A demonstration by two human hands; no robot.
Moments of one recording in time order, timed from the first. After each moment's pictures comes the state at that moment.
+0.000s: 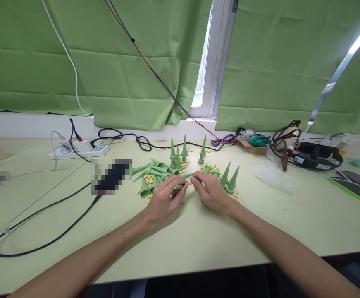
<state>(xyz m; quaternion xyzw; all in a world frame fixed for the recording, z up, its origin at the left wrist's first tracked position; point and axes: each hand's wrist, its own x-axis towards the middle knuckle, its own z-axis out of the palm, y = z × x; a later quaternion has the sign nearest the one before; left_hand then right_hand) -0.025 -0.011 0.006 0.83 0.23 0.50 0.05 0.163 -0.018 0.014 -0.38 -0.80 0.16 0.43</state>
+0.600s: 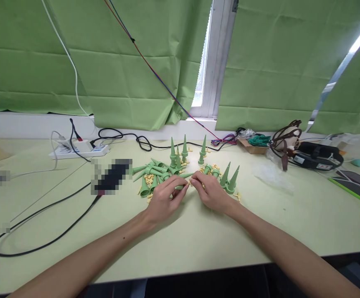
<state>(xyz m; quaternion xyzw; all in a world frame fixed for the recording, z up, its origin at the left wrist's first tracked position) -0.025 -0.012 0.006 0.83 0.23 0.50 0.06 0.164 -0.019 0.014 -0.39 -0.82 0.14 0.40</state>
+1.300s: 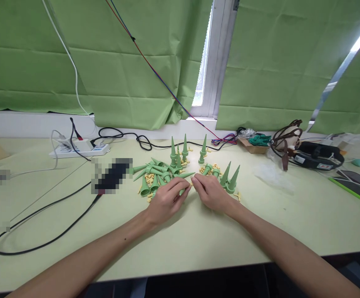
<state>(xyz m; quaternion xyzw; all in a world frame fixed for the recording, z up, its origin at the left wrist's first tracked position) -0.027 -0.012 0.003 0.86 0.19 0.47 -0.01 0.163 -0.018 0.011 -0.40 -0.83 0.10 0.38</state>
